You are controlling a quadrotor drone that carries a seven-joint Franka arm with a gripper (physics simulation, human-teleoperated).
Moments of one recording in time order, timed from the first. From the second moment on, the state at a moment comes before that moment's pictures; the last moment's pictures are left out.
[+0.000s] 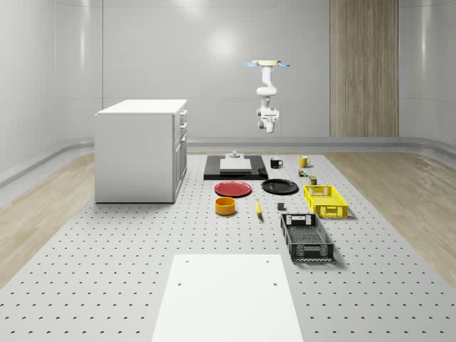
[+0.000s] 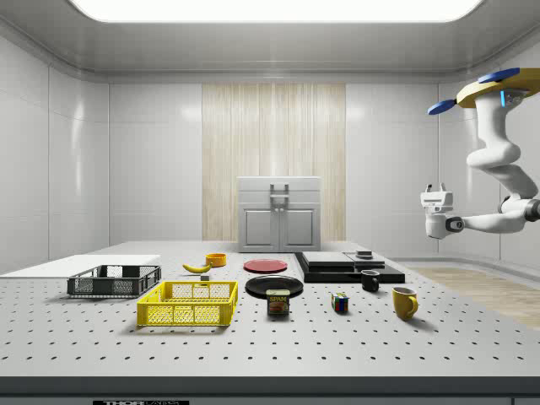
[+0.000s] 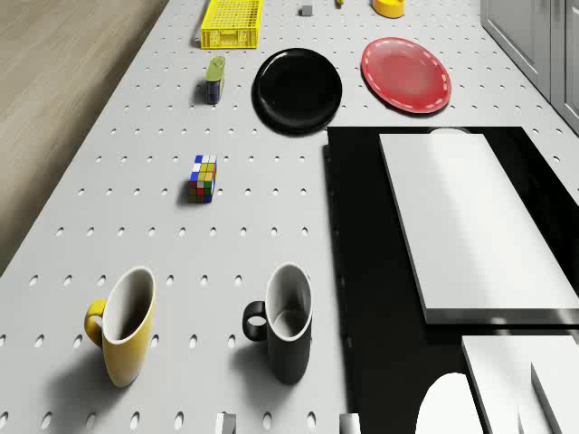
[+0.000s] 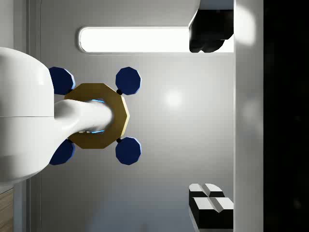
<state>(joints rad) 0.00 -0.79 0.00 -2.34 0.00 1.55 0.79</state>
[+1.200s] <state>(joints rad) -0.01 -0.70 0.00 -2.04 0.00 1.36 0.78</state>
